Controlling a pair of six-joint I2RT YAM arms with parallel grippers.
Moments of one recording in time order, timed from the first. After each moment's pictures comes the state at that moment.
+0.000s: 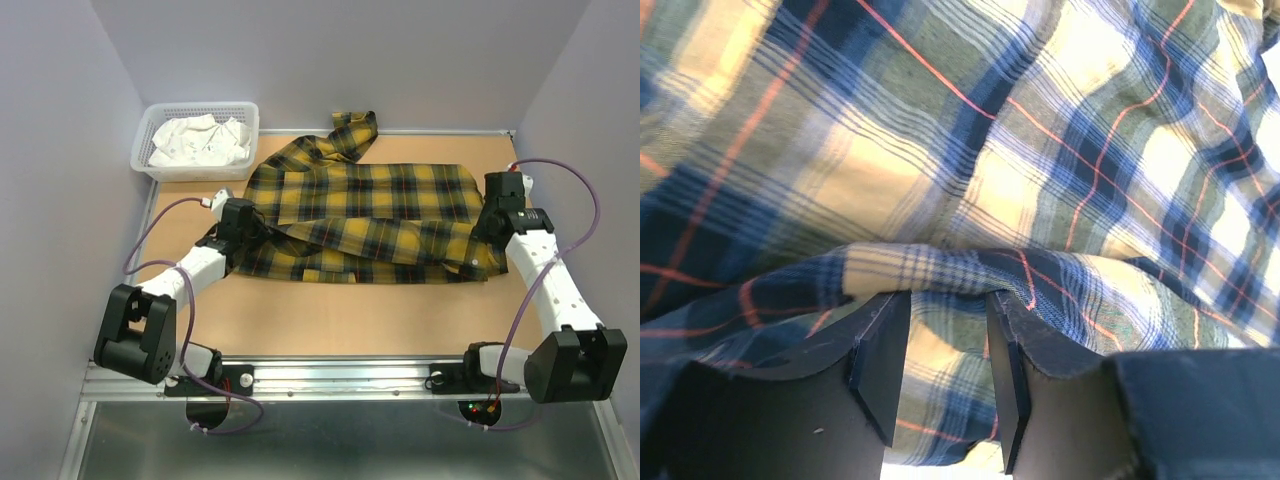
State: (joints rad) left arm -0.32 1.37 0.71 -0.06 -0.17 -0.93; right arm 0.01 1.19 1.07 -0.78 0.39 0.36
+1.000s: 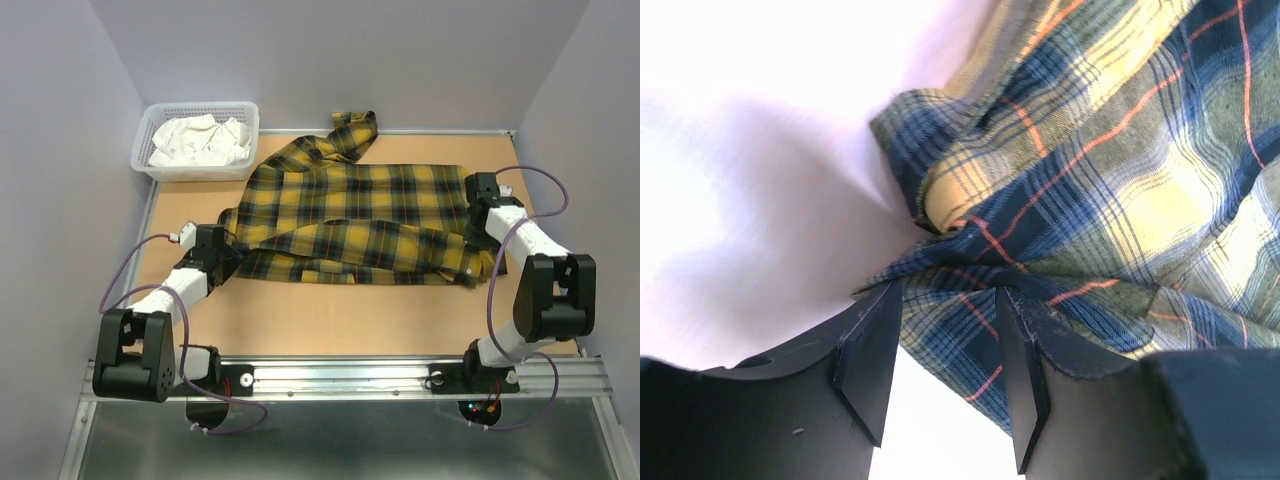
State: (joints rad) left arm -0.12 1.24 0.50 -0.16 -0.20 -0.93; right arm 0.00 1.52 1.04 -0.68 0.46 0.37
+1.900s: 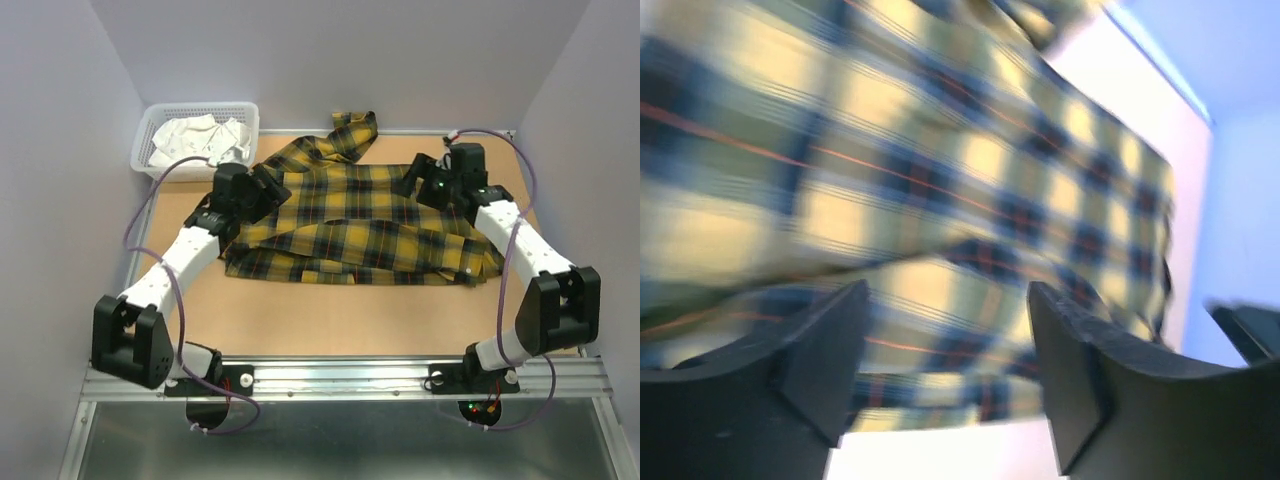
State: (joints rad) left arm -0.27 1.27 0.97 -0.24 0.02 -0.84; right arm 0.12 1.45 1.20 -0.39 -0.24 0.49
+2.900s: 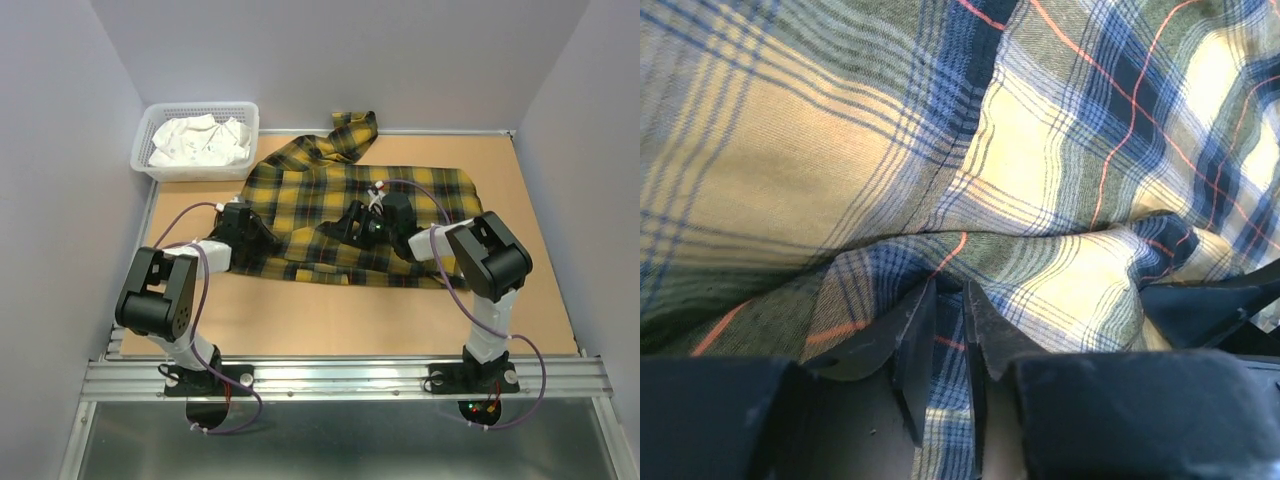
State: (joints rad) left arm -0.24 1.61 0.68 0.17 0.14 -0.86; right arm 0.47 1.94 0.91 0.56 -0.48 0.86
